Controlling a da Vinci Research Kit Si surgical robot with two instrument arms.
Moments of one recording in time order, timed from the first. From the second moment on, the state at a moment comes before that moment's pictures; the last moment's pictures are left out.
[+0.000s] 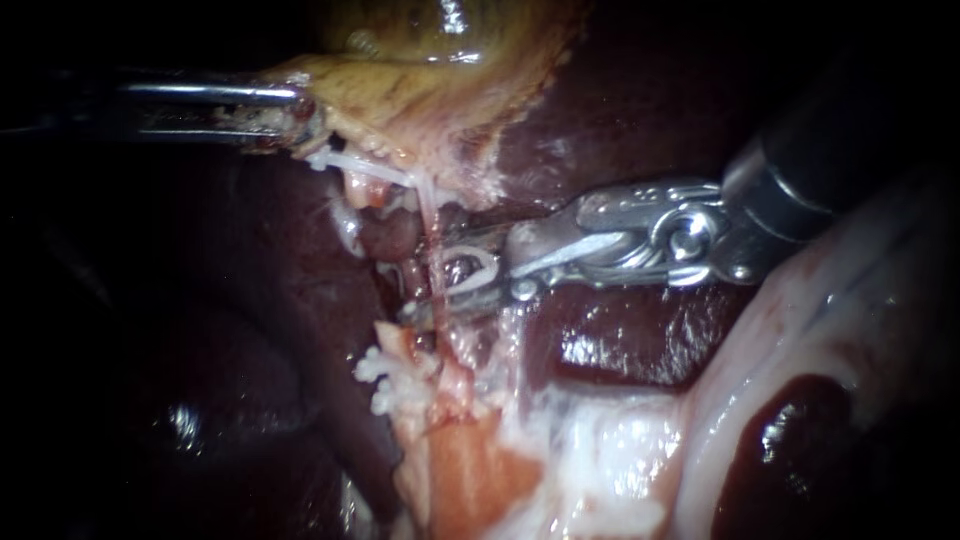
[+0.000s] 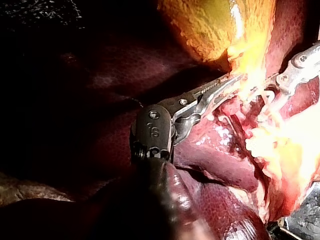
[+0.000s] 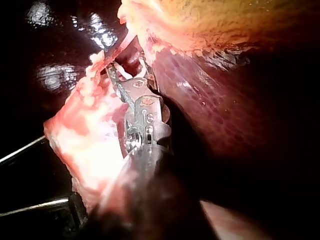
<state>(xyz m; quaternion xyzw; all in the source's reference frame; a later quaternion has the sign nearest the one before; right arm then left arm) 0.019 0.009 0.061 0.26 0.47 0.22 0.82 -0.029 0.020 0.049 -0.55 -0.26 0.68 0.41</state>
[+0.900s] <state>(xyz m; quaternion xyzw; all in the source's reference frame) 0.018 0.004 0.059 0.37 0.51 0.15 0.76 -0.029 0.020 0.049 -0.55 -0.26 0.68 0.41</state>
